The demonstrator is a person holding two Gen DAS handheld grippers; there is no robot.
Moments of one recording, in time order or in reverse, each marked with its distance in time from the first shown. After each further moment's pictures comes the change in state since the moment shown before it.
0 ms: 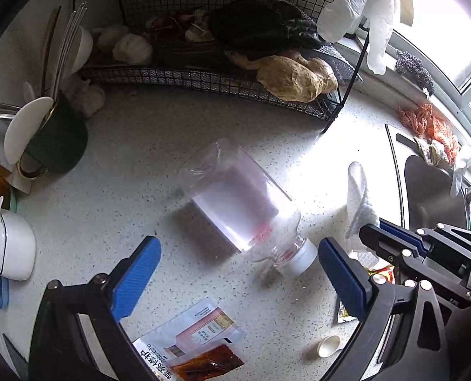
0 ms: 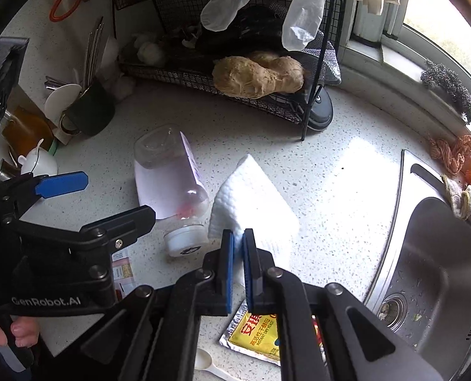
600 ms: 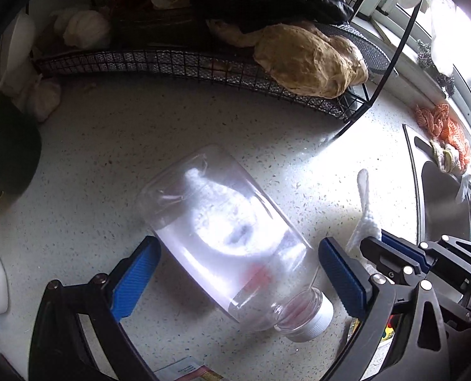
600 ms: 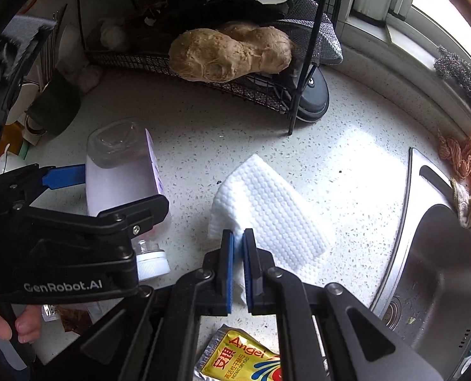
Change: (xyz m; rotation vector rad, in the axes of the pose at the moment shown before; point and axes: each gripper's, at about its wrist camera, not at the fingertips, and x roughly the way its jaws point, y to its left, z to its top) left arm 0.068 0.000 0.032 -0.001 0.087 -0.043; right arm 0.050 -0.018 0.021 0.008 0.092 -0.038
